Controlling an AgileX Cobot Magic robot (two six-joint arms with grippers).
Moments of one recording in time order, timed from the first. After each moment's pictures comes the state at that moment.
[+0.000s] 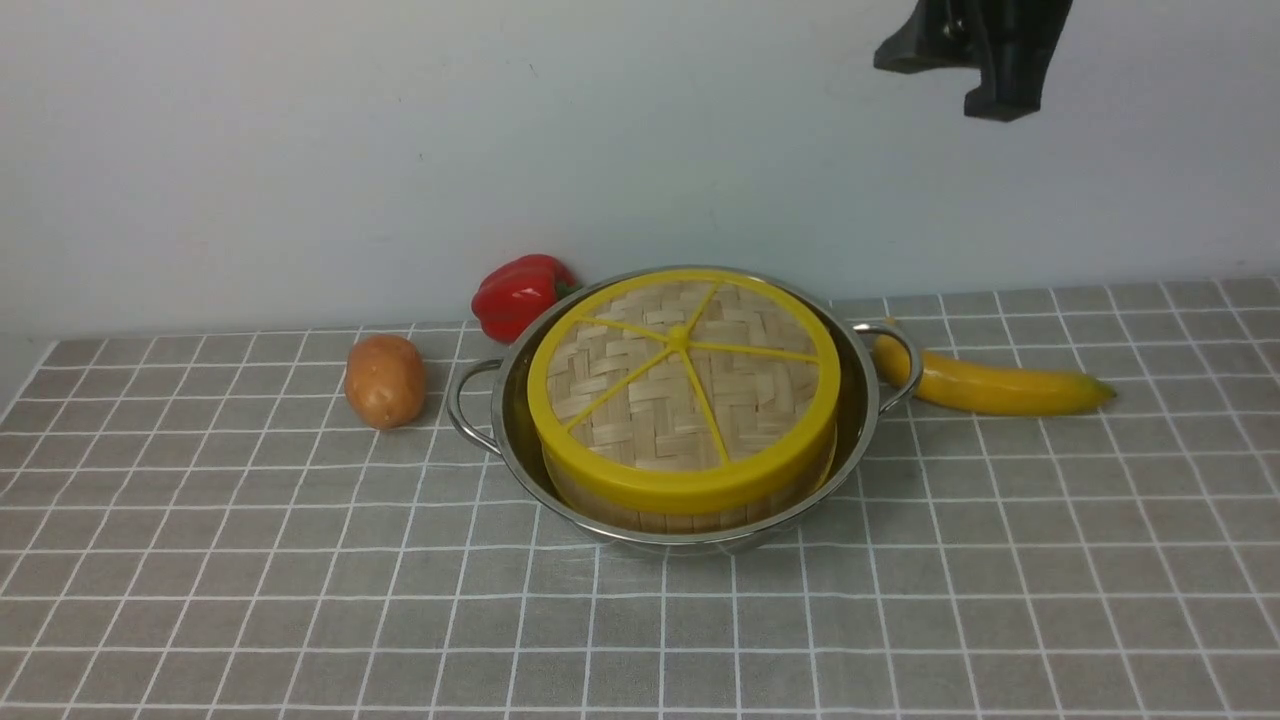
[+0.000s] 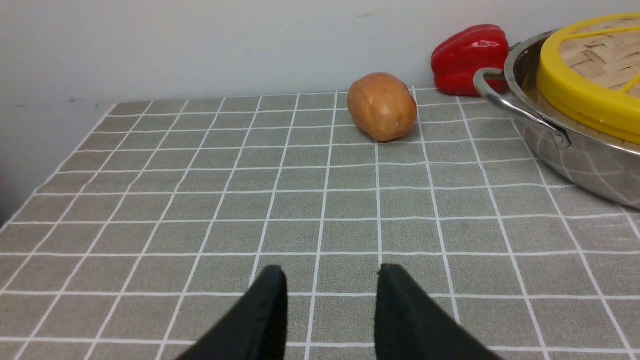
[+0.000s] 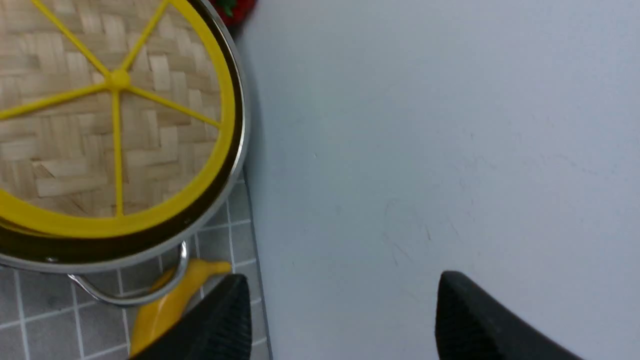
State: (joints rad) right arm 0.50 1.68 -1.93 -0.12 1.11 -0.92; left arm 0.05 0.00 0.01 0.01 0.35 0.04
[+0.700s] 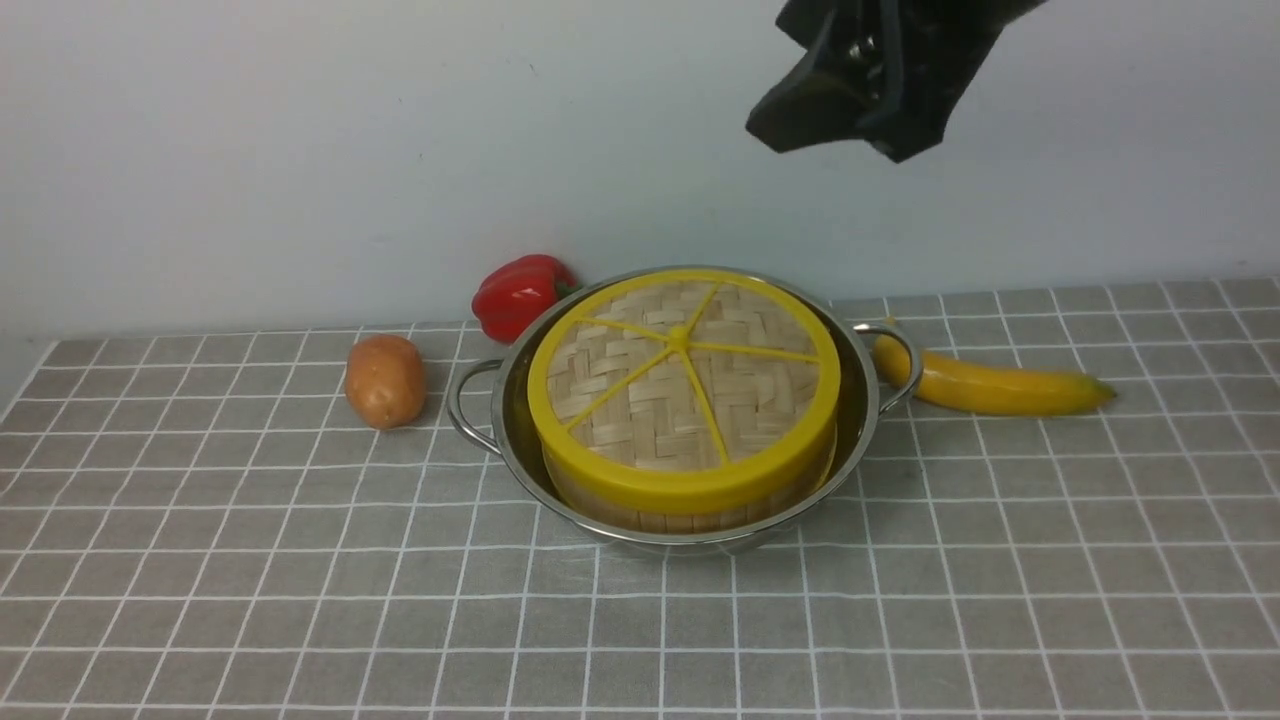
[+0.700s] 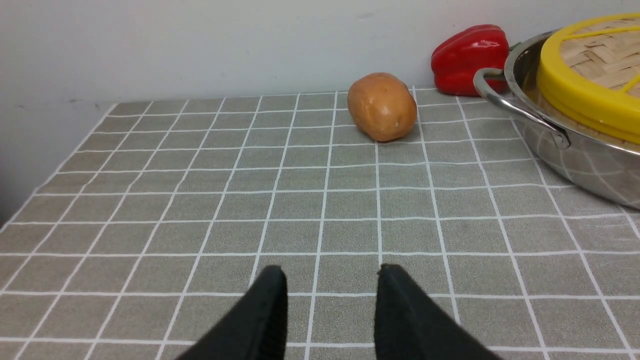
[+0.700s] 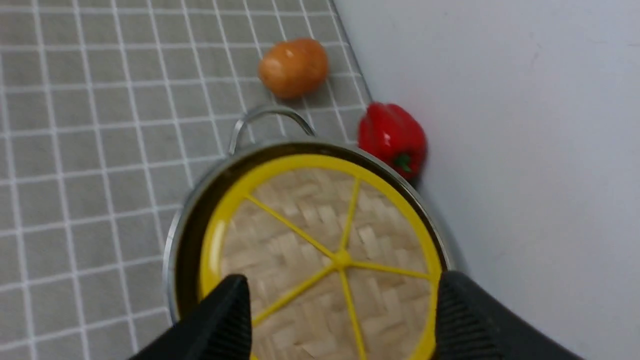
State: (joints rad) right arm 0.46 1.68 -1.93 0.42 1.22 -0.82; left arm 0.05 0.00 0.01 0.01 0.35 0.04
